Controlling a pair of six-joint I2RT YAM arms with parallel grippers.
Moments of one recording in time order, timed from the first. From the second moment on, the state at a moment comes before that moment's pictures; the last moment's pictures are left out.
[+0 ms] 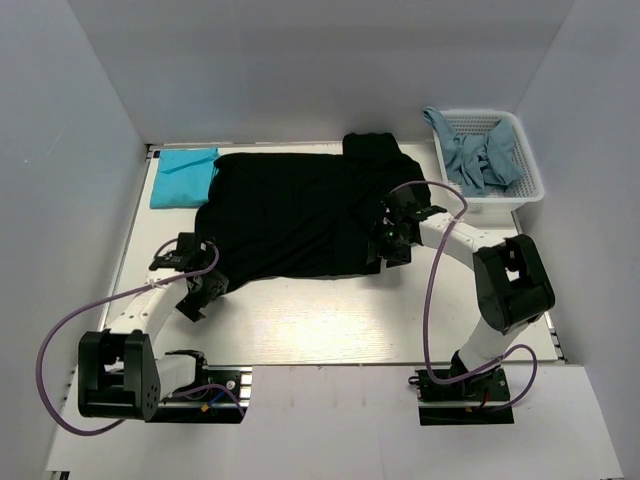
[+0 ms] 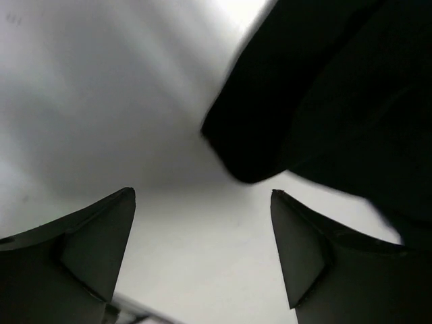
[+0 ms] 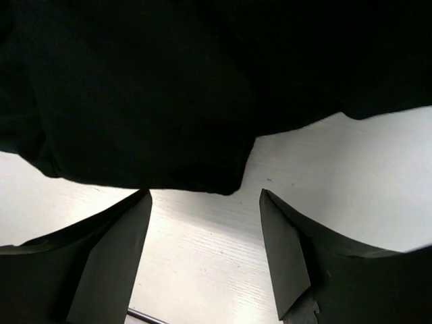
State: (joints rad) left arm -0.05 1.16 0.63 -0.79 -0.17 -0.96; right arm 0.44 1.69 1.07 -0.53 -0.18 0.41
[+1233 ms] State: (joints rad) left arm -0.05 0.83 1.01 -0.61 -0.07 -0.68; right arm 0.38 1.20 1.29 -0.58 -0.02 0.42
